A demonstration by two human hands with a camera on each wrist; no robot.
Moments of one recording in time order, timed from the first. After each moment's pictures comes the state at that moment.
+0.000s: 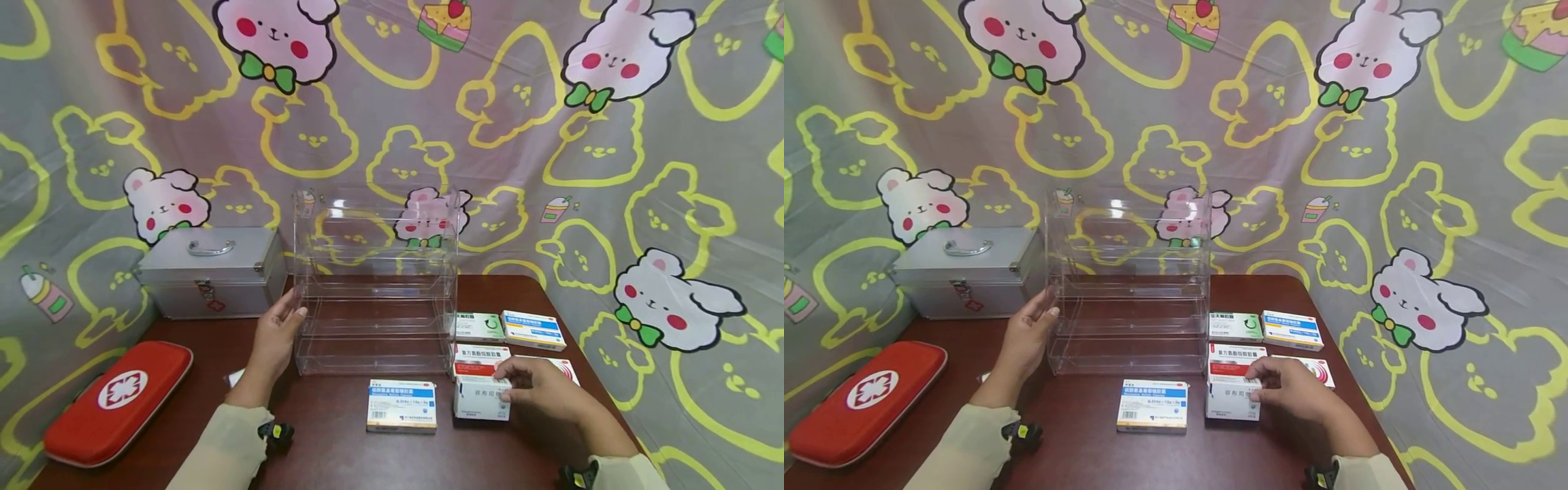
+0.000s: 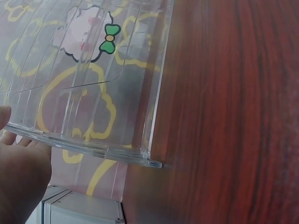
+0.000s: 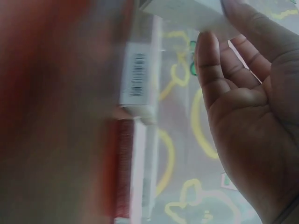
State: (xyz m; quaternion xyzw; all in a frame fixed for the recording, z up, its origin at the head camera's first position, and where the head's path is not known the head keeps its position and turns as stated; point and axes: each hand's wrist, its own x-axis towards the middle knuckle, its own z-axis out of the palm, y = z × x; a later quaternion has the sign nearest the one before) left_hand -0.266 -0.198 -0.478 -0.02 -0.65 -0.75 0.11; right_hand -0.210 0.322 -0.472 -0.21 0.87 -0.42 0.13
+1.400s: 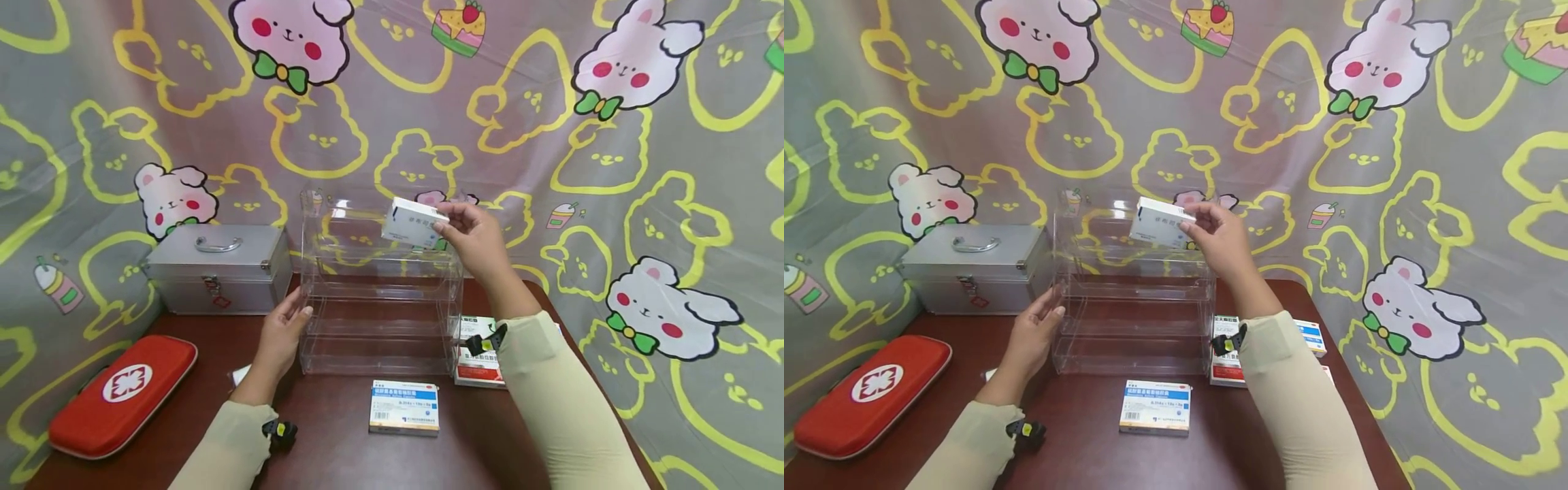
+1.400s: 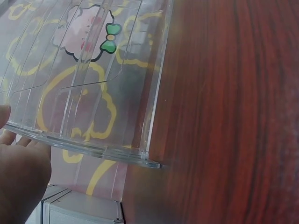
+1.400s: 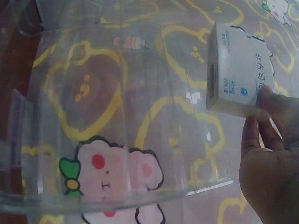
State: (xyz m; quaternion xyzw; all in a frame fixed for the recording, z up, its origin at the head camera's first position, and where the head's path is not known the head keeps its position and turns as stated) left_hand -0.270 -0.201 -0.486 -0.02 -0.66 -0.74 0.12; right_hand -0.327 0.152 -0.293 -0.19 0.76 -0.60 -0.15
